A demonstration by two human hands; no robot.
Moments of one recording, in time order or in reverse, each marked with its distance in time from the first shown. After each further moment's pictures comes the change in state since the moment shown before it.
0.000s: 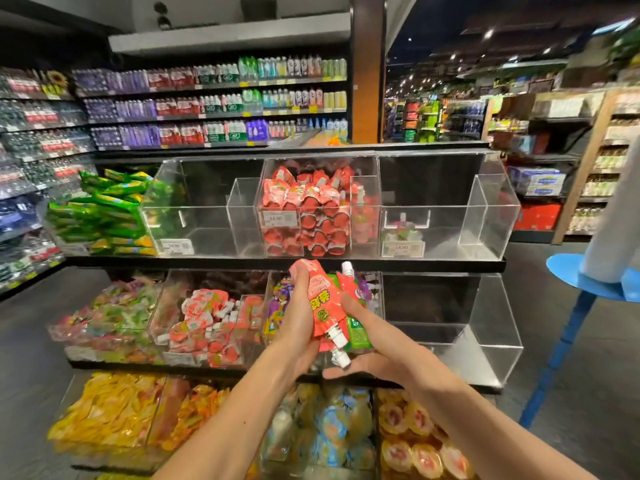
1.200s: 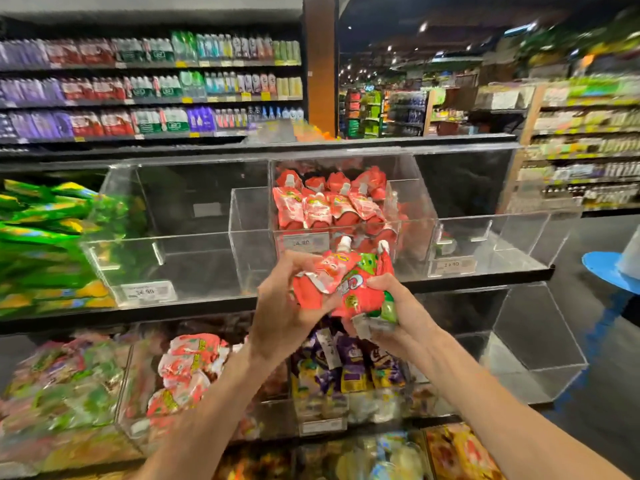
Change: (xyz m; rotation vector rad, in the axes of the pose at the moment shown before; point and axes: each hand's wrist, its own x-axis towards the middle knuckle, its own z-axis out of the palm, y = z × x) left_hand 0.147 0.099 -0.128 0.685 -0.207 0.900; right_hand 0.169 -0.053 0.040 0.522 0.180 -0.131
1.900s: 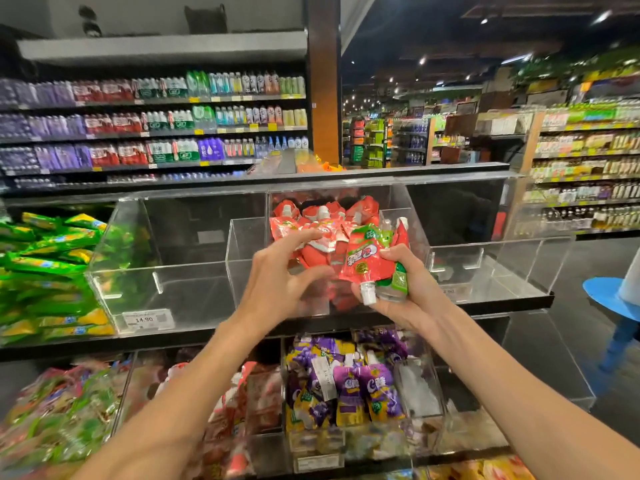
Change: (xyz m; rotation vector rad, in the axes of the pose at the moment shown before) left_hand 0.063 0.032 -0.010 0.294 -0.051 0.116; right_hand -0.006 -0.069 0.021 0.056 -0.081 -0.168
